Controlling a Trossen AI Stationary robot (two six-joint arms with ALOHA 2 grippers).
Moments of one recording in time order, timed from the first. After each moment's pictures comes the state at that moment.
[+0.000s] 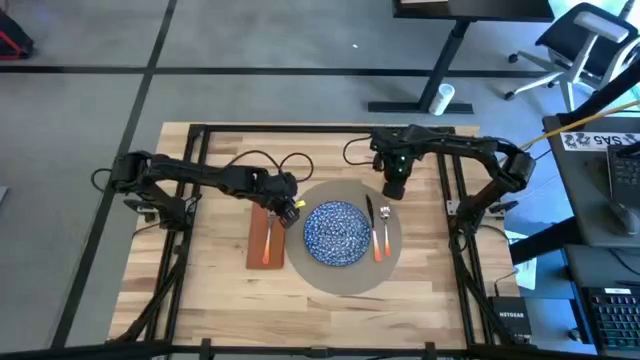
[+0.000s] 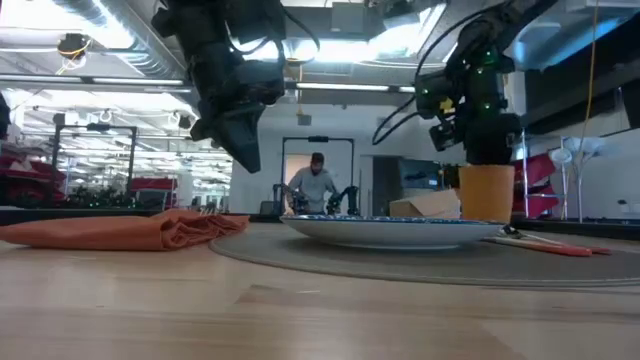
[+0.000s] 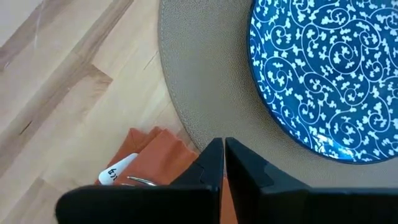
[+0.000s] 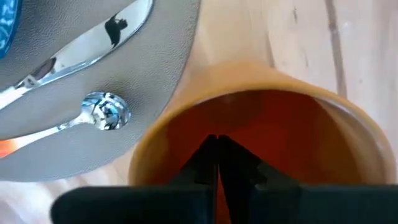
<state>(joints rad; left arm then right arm) 0.09 1.55 1.02 -0.56 -0.11 -0.54 -0.57 1.58 1.03 -1.05 -0.11 -0.21</state>
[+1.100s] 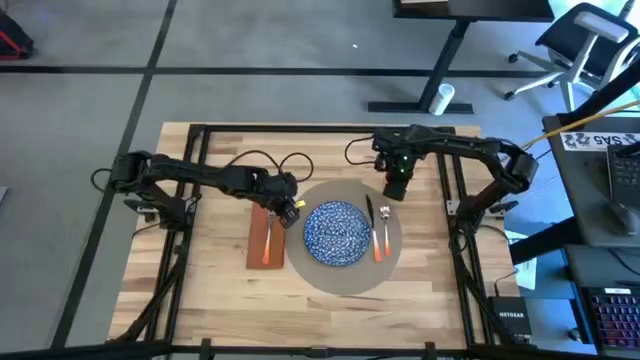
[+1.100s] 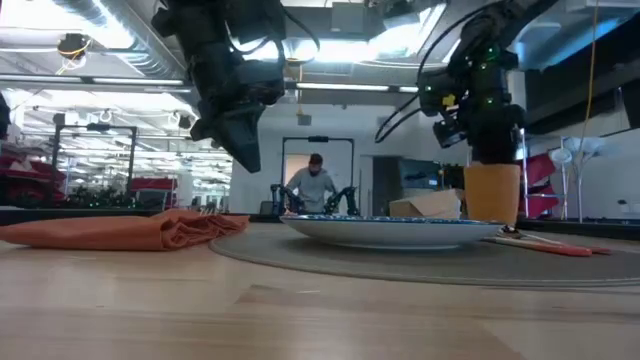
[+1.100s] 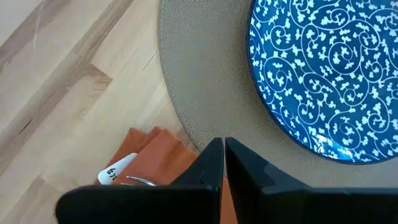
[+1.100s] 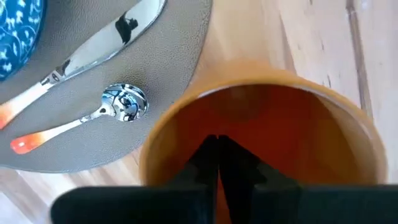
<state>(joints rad) 0.09 1.55 1.02 -0.56 -0.11 -0.54 -0.57 1.54 1.03 -1.08 -0.15 -0.16</state>
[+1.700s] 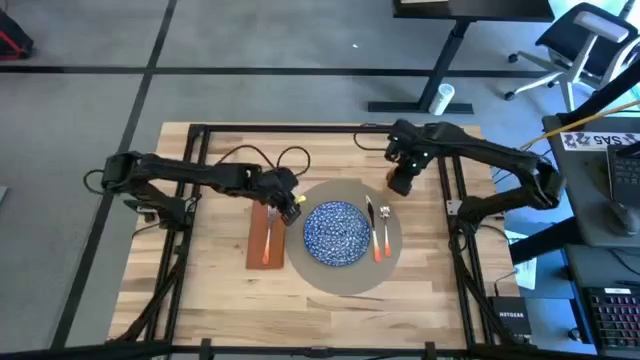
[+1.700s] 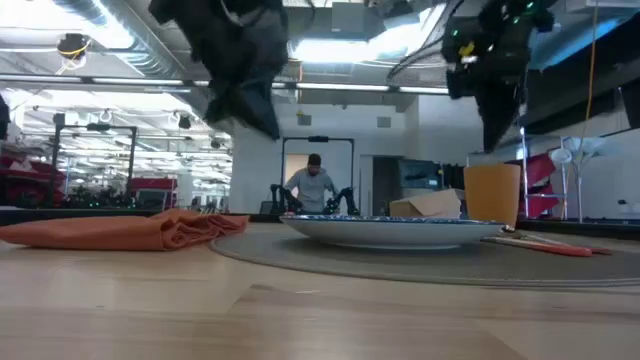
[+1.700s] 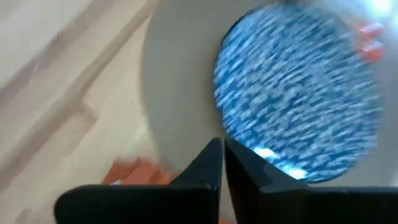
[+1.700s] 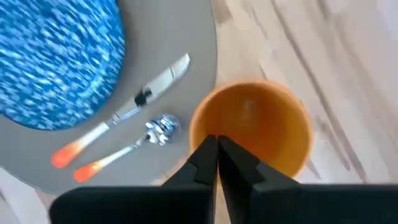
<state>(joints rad) 0.07 1.44 1.02 -0.42 -0.12 -0.48 -0.57 1.25 1.03 -1.06 -0.20 -0.02</state>
